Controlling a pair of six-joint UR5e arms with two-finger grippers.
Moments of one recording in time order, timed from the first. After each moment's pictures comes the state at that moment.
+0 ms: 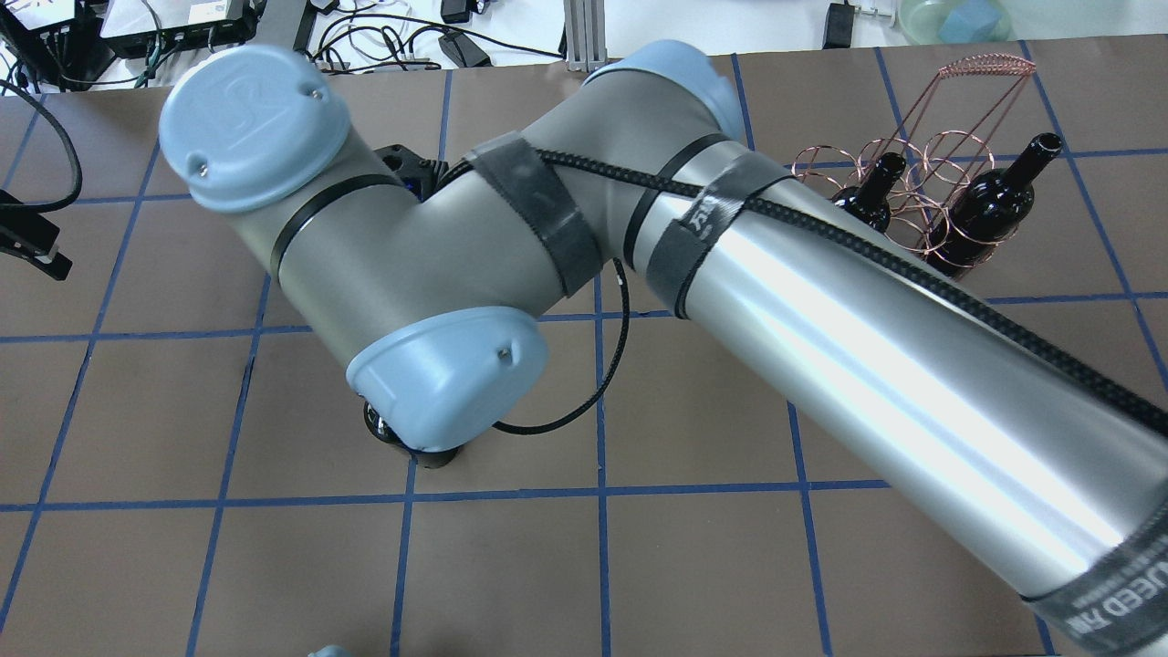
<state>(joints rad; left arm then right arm) -0.98 -1.59 -1.61 -1.55 1.59 0.63 2.31 -1.25 1.37 -1.79 -1.59 0.90</state>
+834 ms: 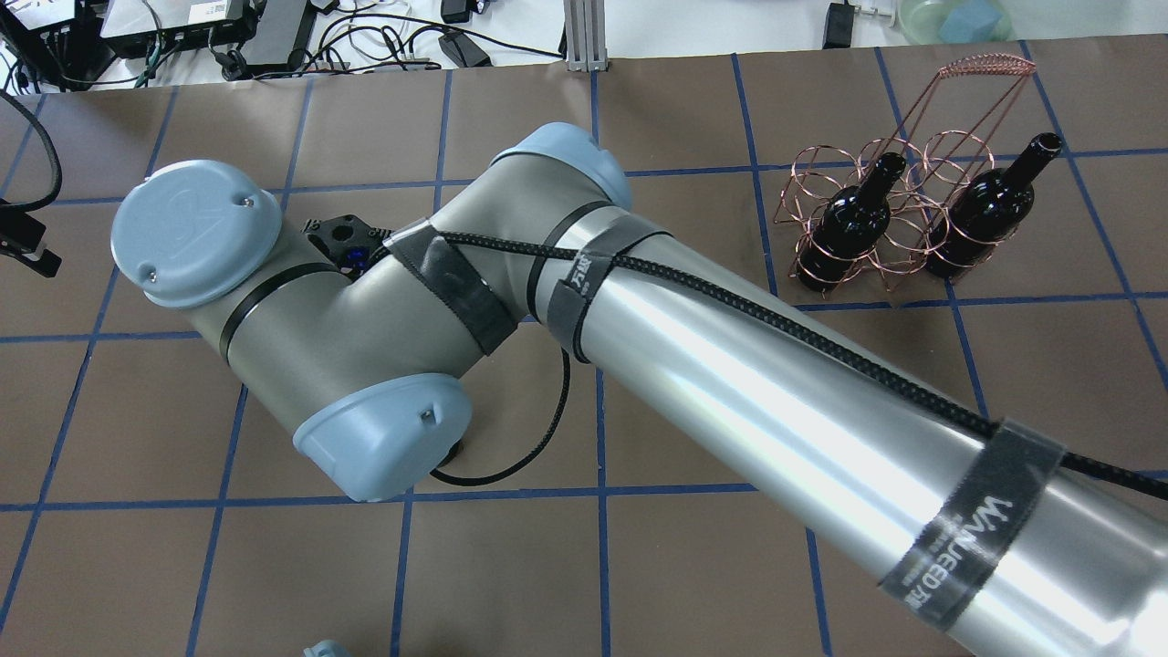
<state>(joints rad) -0.96 -1.61 -1.60 -1.54 1.56 0.66 2.38 -1.17 1.37 -1.85 -1.59 0.98</state>
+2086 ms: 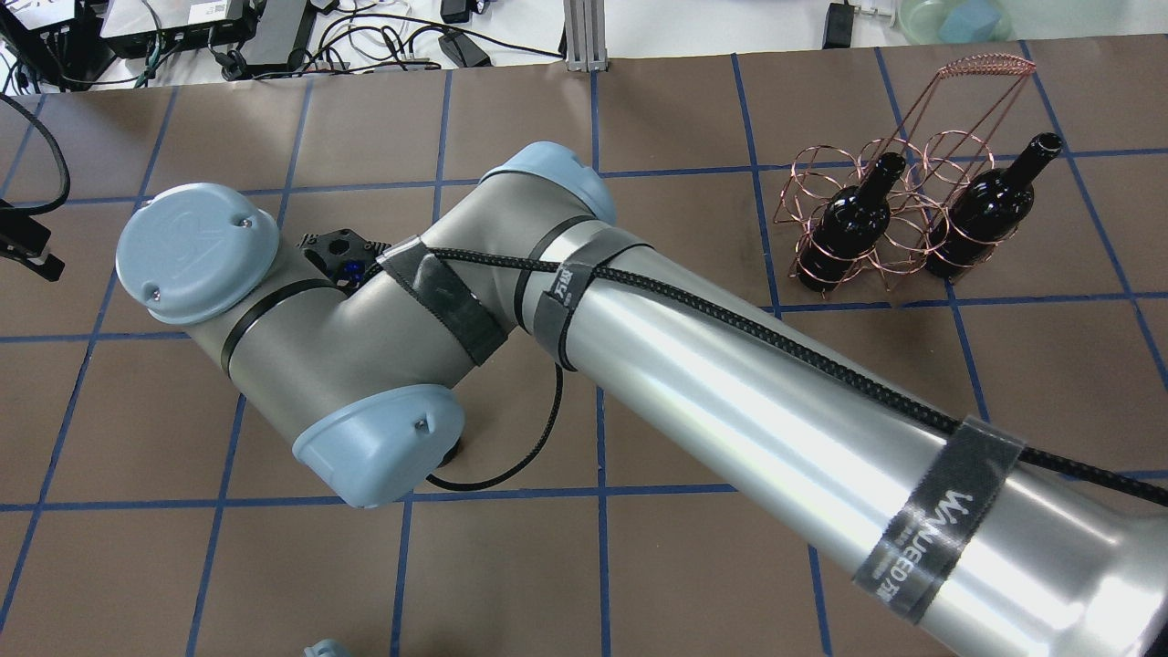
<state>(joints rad) -0.96 -1.64 -1.60 -1.51 1.58 0.65 2.38 -1.15 1.38 -1.88 -1.59 0.97</state>
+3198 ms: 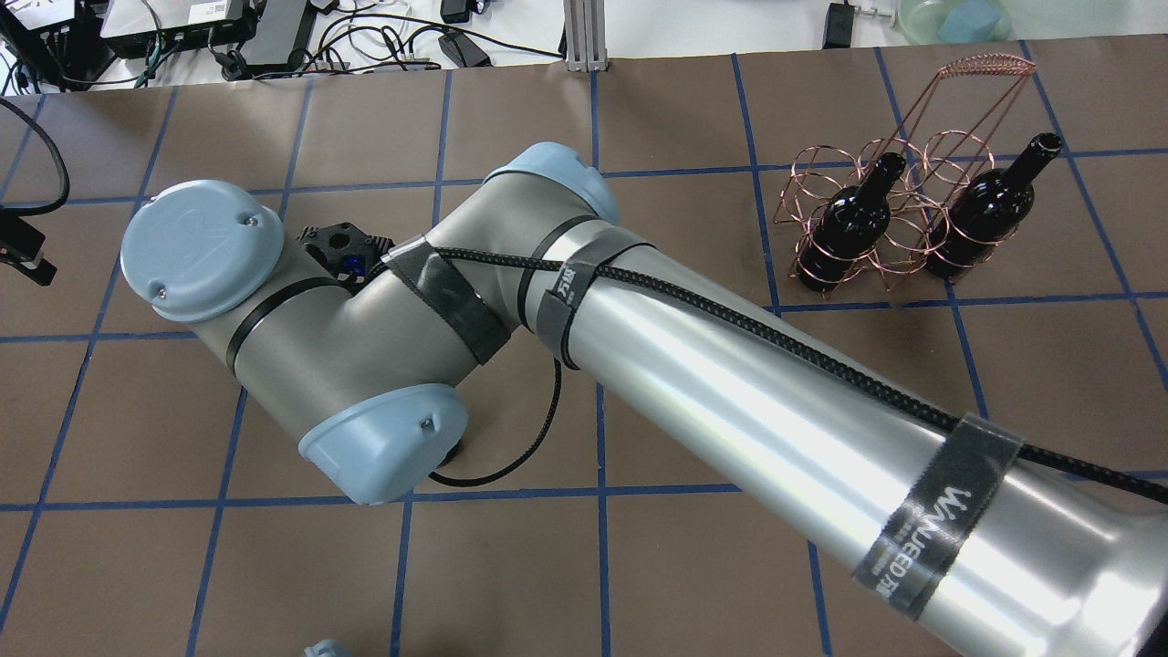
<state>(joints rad) -0.96 -1.65 -1.60 -1.51 1.62 0.65 2.38 -1.15 1.38 -1.91 -1.59 0.98</state>
